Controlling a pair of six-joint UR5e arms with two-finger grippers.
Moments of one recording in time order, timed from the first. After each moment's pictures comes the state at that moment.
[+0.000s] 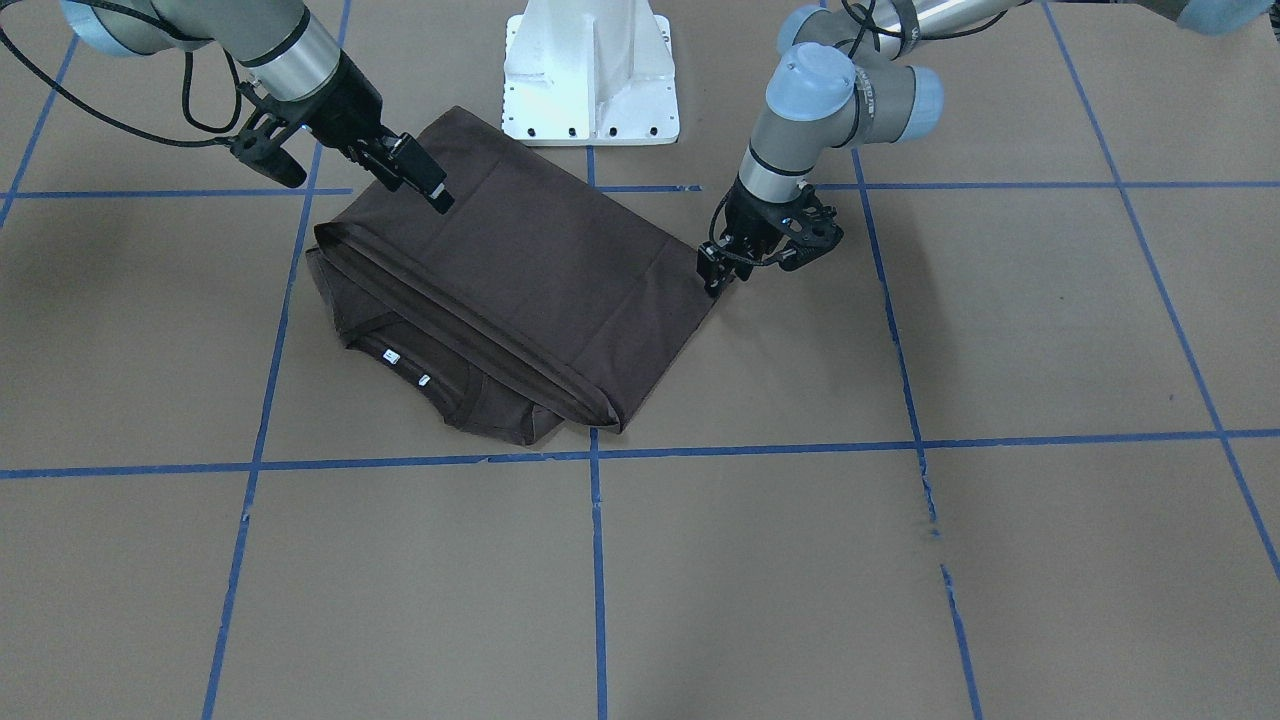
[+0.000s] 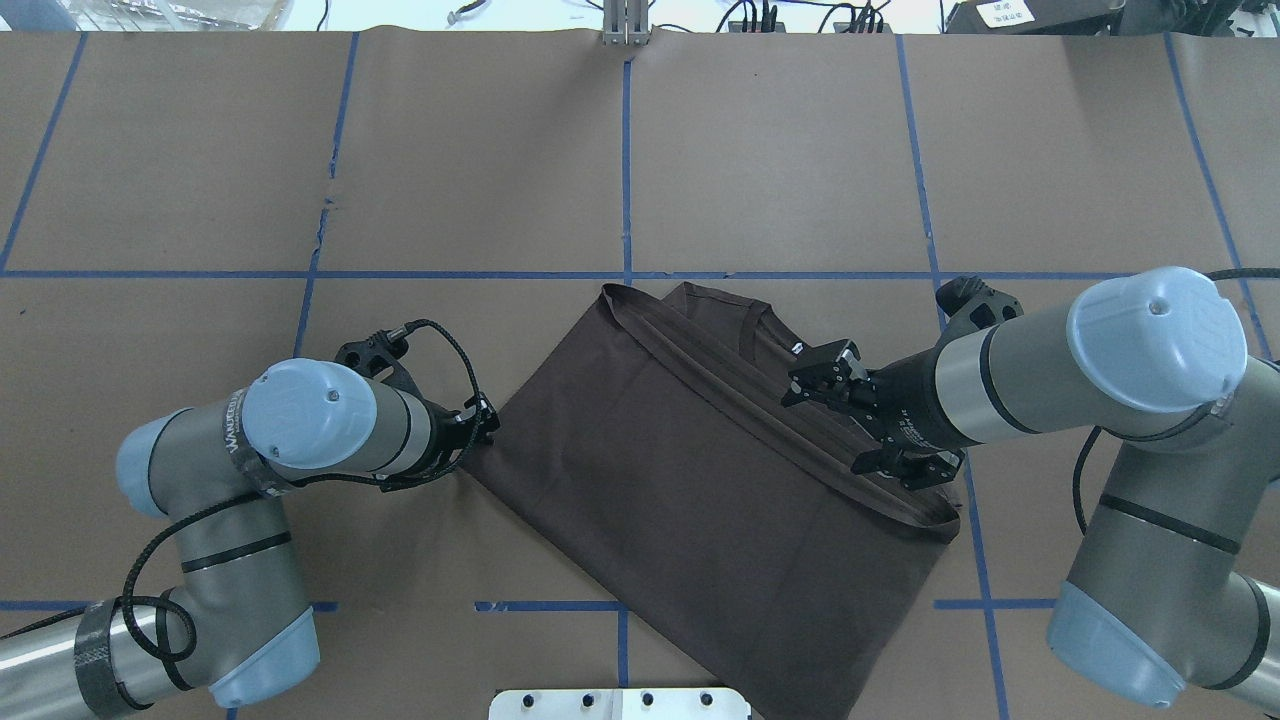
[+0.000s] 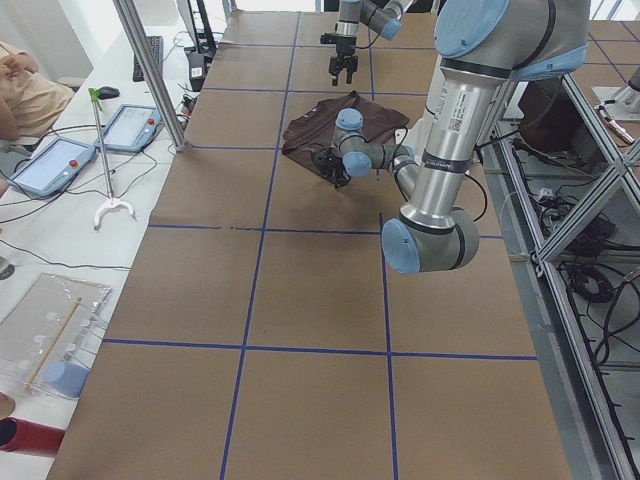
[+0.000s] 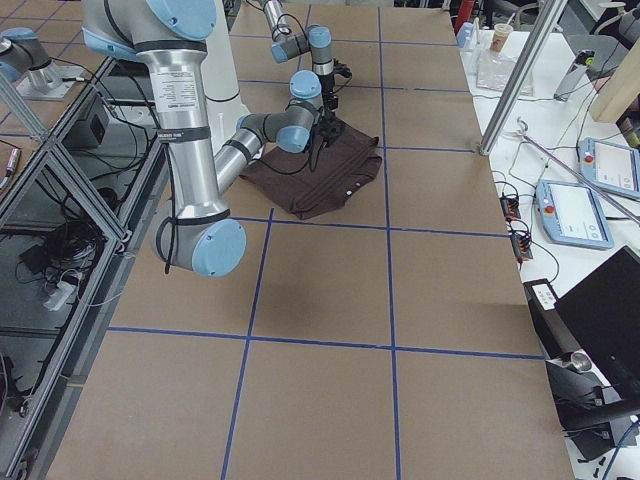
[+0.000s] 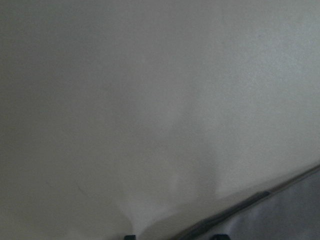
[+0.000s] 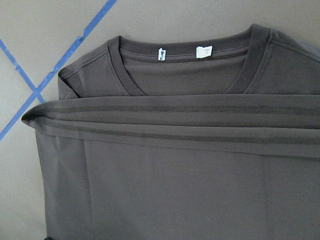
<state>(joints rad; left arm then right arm) -0.42 -1.94 -1.77 -1.95 -1.75 -1.90 0.56 -1.39 2.11 -1.18 1.99 1.99</state>
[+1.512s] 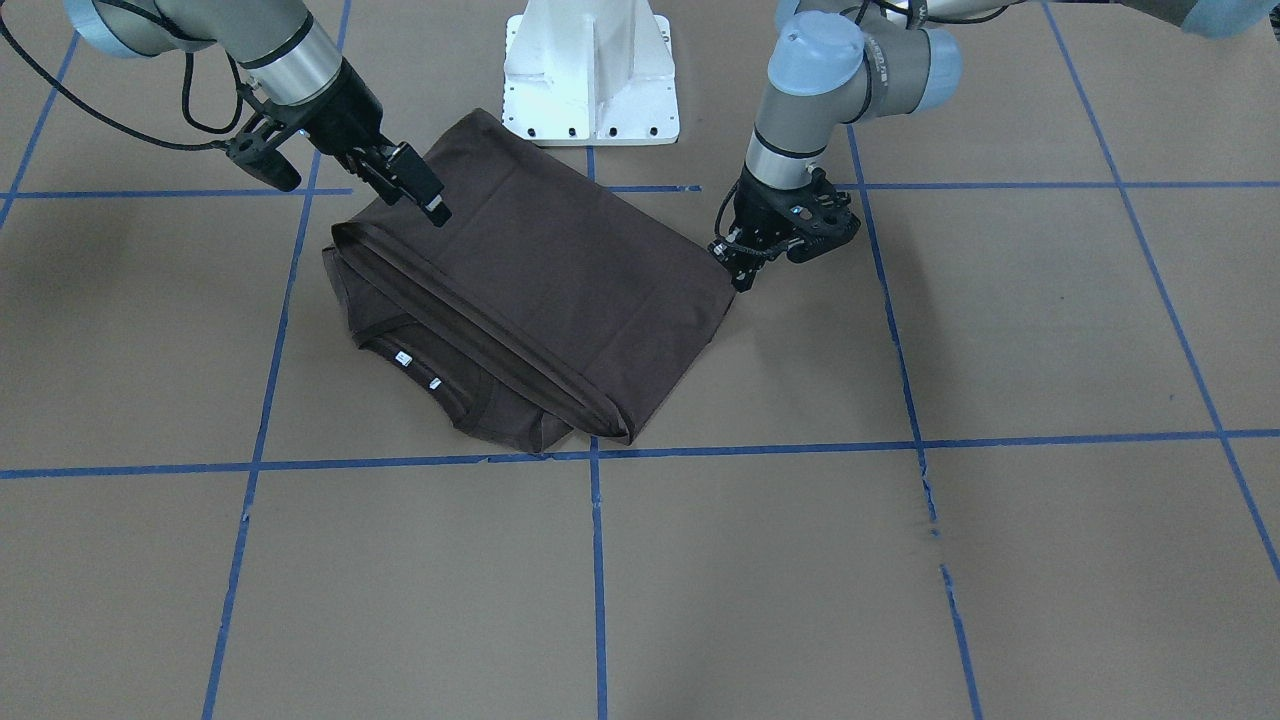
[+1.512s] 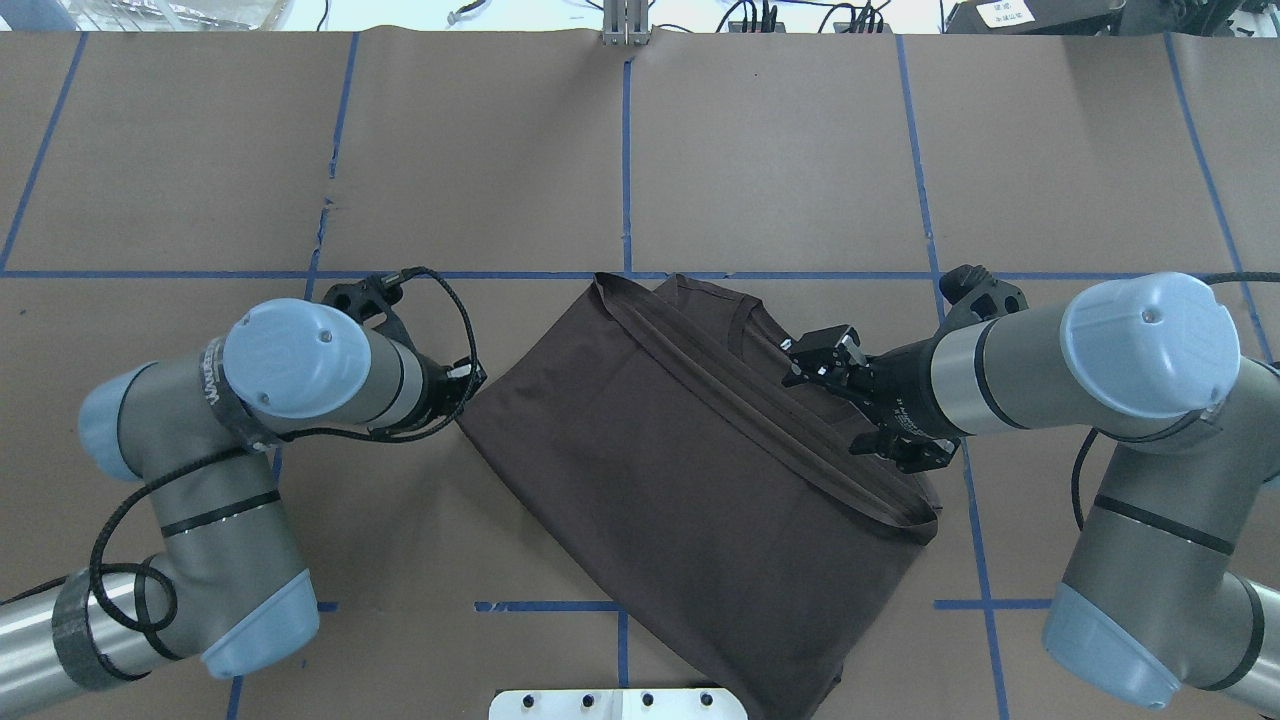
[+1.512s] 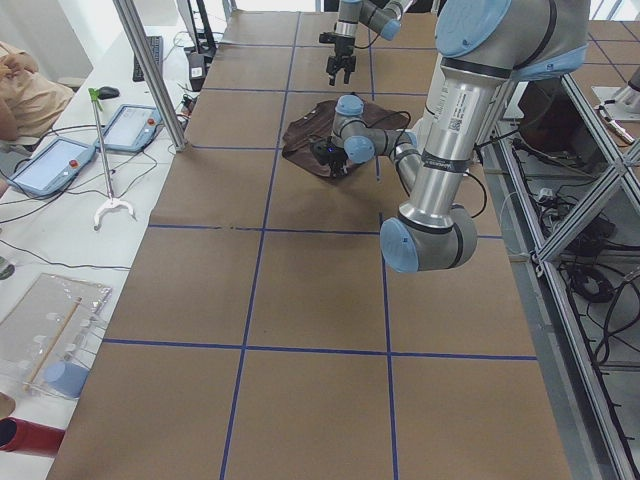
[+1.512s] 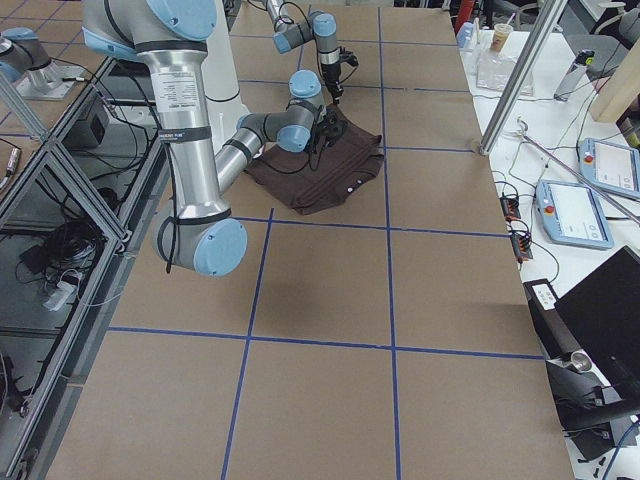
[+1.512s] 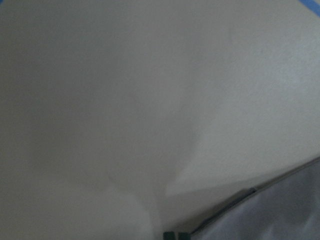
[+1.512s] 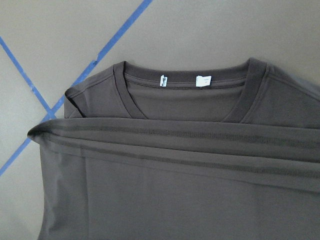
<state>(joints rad) -0.51 -2.00 -1.84 -1.77 -1.72 -1.67 0.55 -1.38 2.10 -1.18 1.89 1.99</state>
